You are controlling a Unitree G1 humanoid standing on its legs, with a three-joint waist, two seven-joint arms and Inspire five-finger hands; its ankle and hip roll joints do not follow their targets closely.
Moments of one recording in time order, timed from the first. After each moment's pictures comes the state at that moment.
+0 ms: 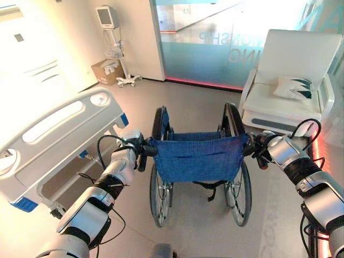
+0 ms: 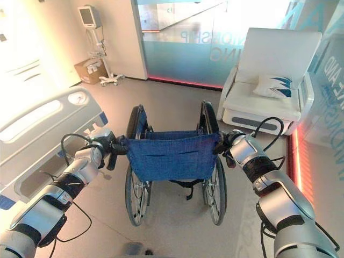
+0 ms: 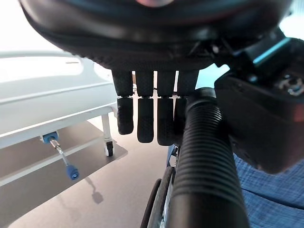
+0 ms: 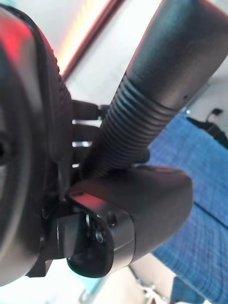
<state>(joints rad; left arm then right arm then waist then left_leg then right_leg) -0.68 0.49 -0.53 0.69 0.56 0.43 -0.13 -0.85 -0.66 0.60 0.65 0.05 0.78 0.18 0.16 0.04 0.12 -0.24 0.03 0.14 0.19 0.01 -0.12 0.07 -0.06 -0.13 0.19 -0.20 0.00</state>
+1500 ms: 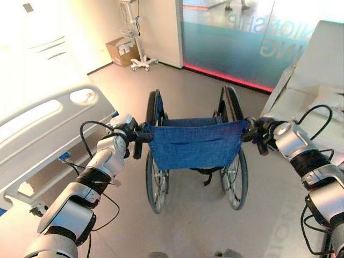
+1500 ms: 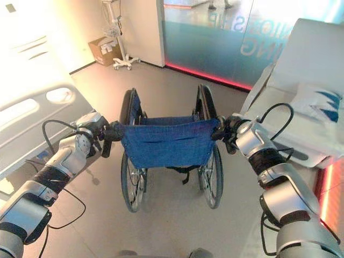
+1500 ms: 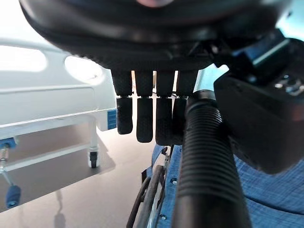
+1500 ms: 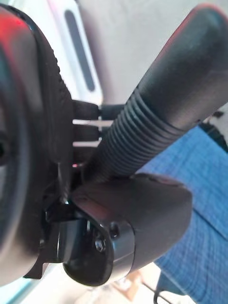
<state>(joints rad) -0.66 0.63 -0.53 0.52 0.47 0.47 -0.19 -0.85 -0.65 0.56 0.63 -0.09 0.64 0.29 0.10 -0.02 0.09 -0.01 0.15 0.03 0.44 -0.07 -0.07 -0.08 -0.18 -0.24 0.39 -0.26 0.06</state>
